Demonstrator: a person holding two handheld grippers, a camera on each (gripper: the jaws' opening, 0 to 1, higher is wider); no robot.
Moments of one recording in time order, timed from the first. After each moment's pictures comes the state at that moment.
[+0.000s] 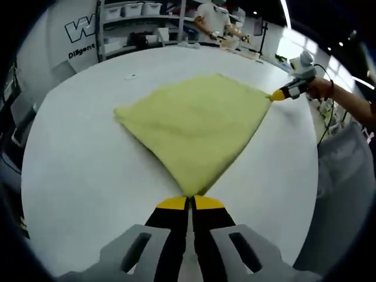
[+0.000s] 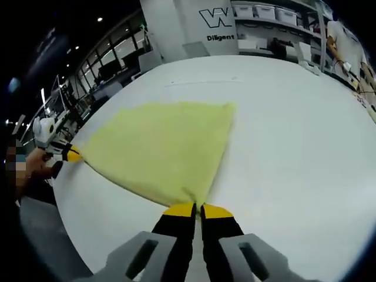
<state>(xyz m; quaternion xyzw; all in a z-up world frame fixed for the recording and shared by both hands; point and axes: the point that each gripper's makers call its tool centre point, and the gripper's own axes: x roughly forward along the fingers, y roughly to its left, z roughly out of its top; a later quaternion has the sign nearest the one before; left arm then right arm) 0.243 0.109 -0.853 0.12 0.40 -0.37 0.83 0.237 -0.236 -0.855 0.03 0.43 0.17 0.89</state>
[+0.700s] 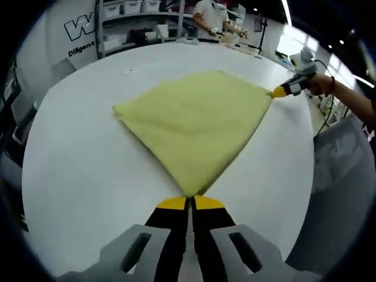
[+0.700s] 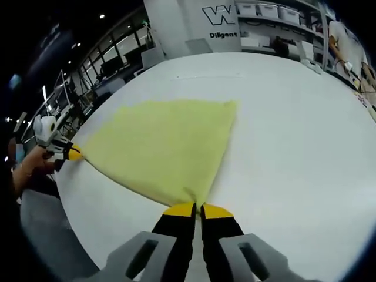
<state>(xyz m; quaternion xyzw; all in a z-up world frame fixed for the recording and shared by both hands) 0.219 0.114 -0.857 0.13 0.41 -0.37 0.82 0.213 -0.234 -0.855 0.03 0.44 0.18 0.88</state>
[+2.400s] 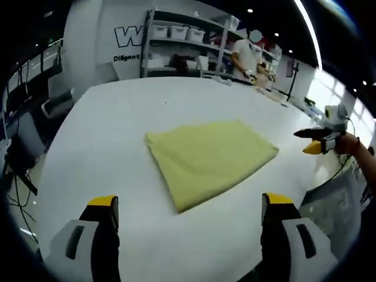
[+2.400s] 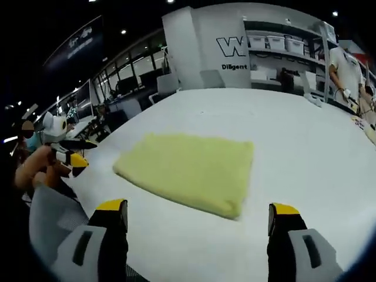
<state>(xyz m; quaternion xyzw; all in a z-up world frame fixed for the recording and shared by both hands) 0.191 0.117 -0.775 0.01 0.34 -0.25 0.91 0.166 -0.191 -0.775 0.01 0.33 0.21 0.92</state>
